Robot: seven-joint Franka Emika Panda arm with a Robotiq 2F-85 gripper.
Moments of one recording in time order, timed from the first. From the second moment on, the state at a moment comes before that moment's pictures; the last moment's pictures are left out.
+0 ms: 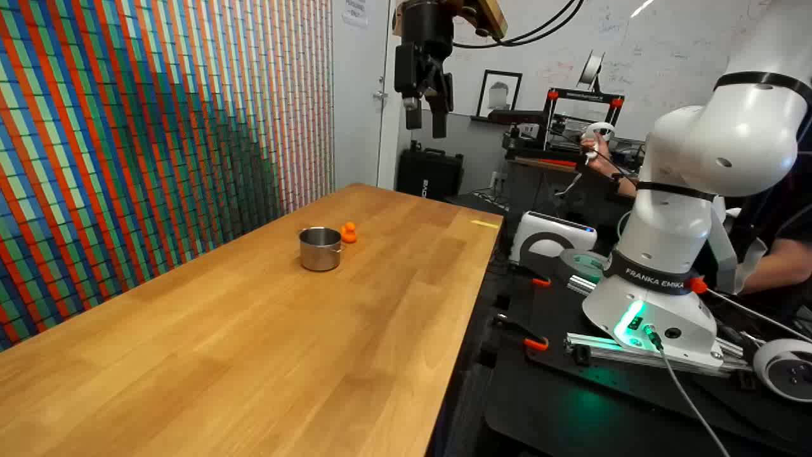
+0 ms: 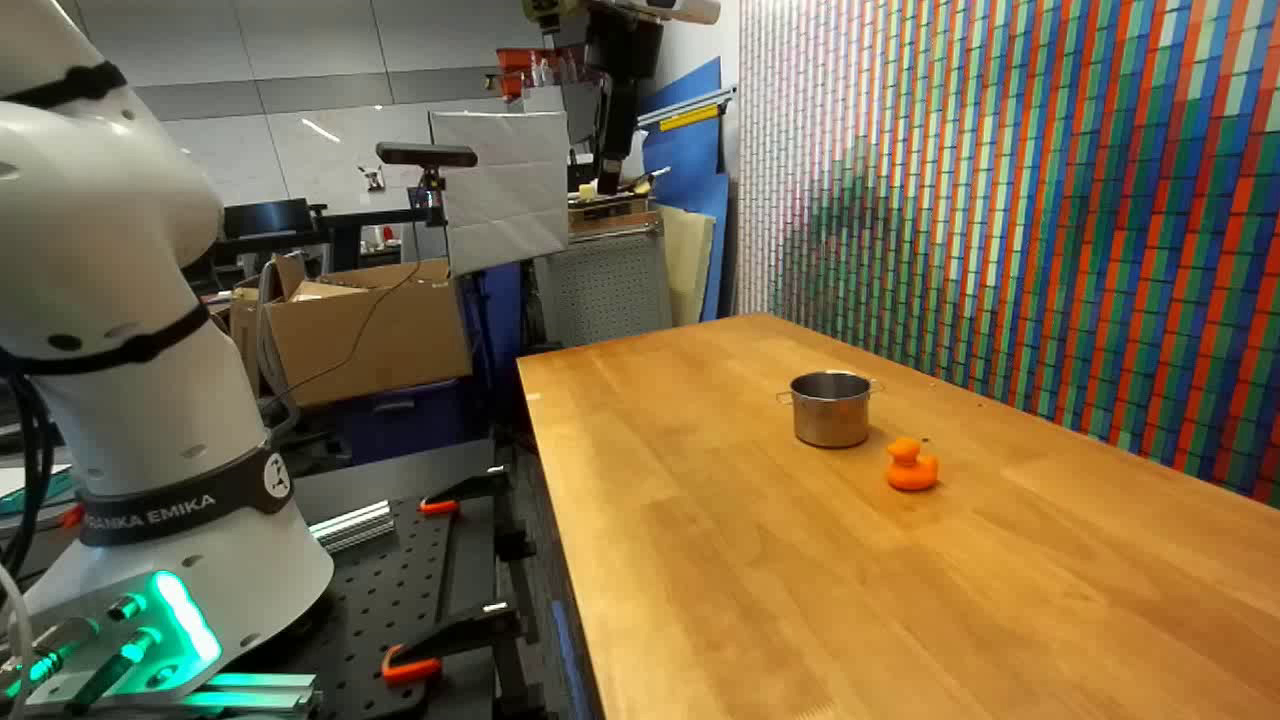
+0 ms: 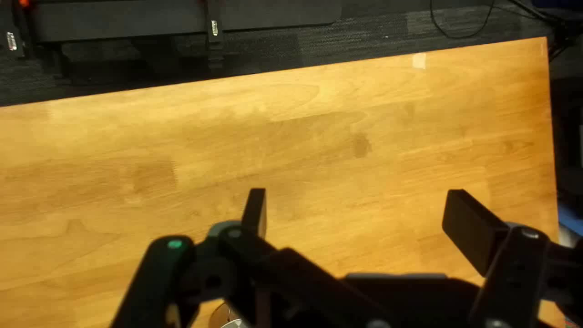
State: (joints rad) arm 0.14 -0.29 0.10 -2.27 0.32 1.80 0.20
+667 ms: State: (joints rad) arm 0.11 -0.23 0.11 -2.26 0.15 1.88 0.19
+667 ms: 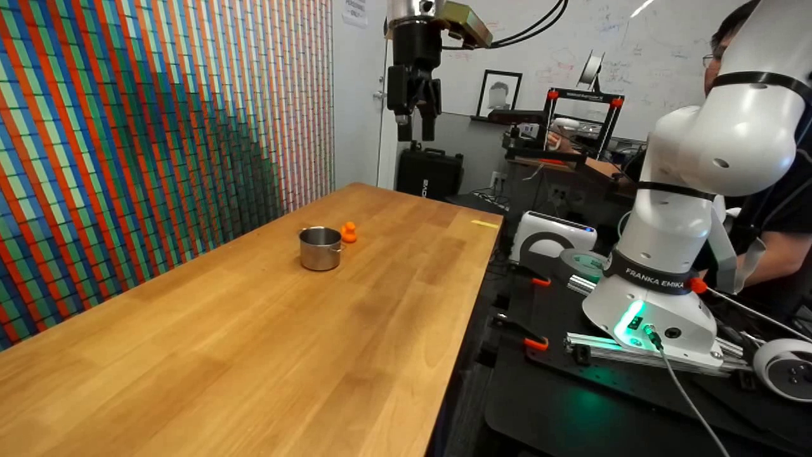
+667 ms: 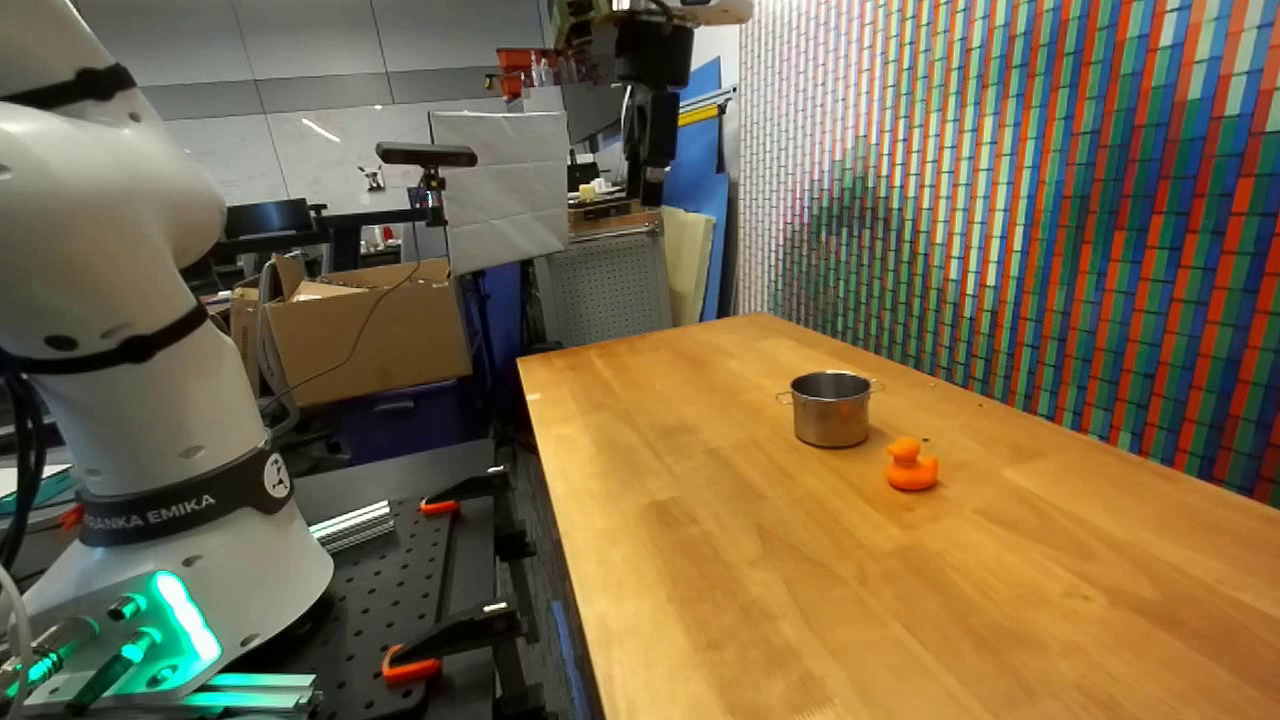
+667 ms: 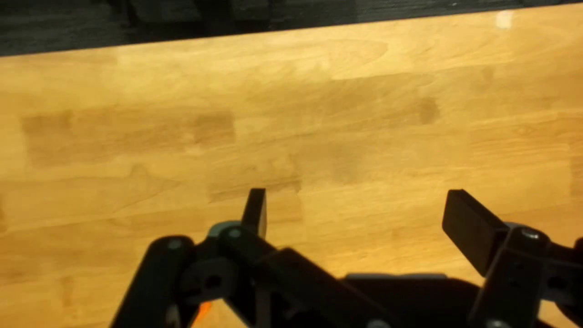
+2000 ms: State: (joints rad) arm 0.02 0.42 -0.04 -2.05 -0.36 2.48 0.34
